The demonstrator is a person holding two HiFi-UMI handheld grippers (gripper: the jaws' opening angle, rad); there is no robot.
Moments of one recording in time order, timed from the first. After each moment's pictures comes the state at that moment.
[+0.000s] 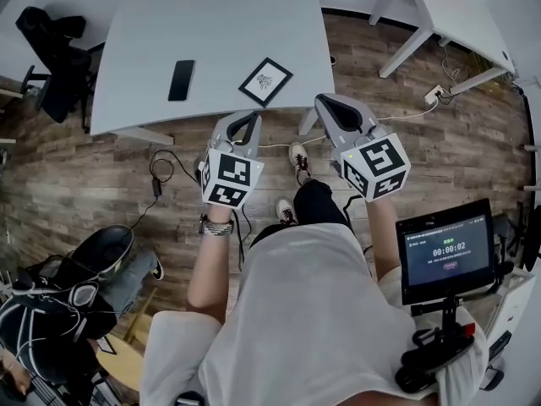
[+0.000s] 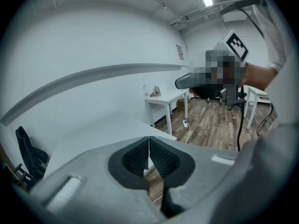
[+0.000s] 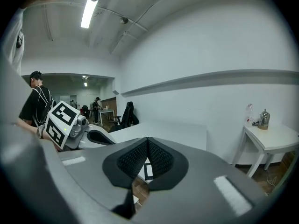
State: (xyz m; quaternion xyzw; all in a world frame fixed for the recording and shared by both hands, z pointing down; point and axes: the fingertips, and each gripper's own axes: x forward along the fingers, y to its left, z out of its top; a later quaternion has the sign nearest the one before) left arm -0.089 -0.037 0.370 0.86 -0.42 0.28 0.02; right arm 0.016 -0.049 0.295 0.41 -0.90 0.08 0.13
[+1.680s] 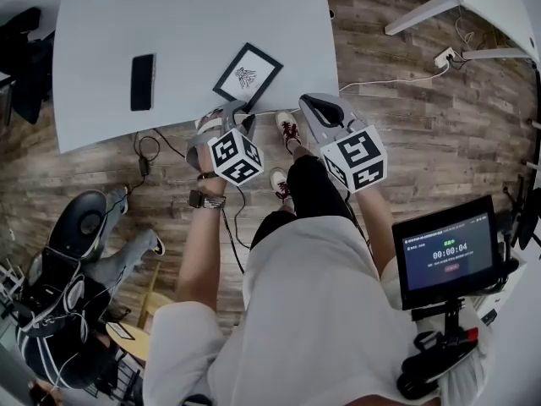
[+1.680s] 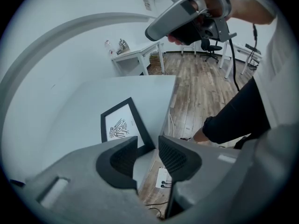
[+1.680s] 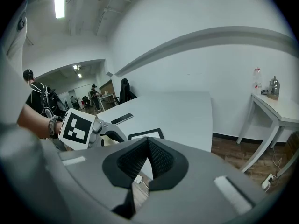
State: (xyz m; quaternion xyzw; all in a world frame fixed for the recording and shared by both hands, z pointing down) left arm -0.078 -0.124 0.617 0.80 -0.23 0.55 0.00; right arm 0.019 -0.152 0.491 0.37 -0.88 0.20 0.23
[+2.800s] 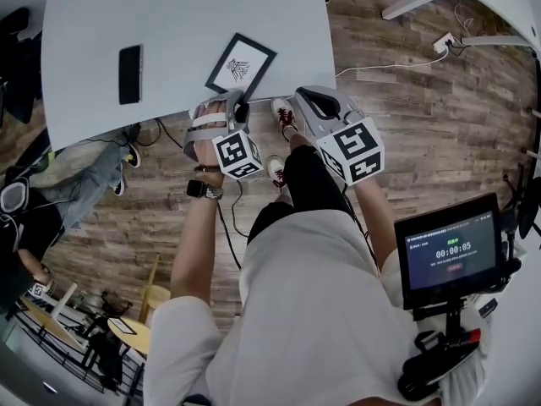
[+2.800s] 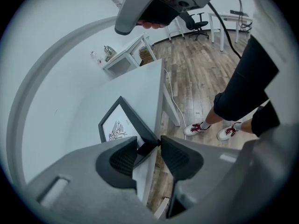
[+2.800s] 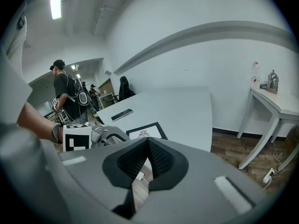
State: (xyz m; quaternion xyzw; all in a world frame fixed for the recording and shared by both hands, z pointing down) left arm -0.082 -0.122 0.640 0.76 -0.21 0.60 -0.15; right arm 0.021 -0.140 0.507 0.37 -0.87 0.22 0.24
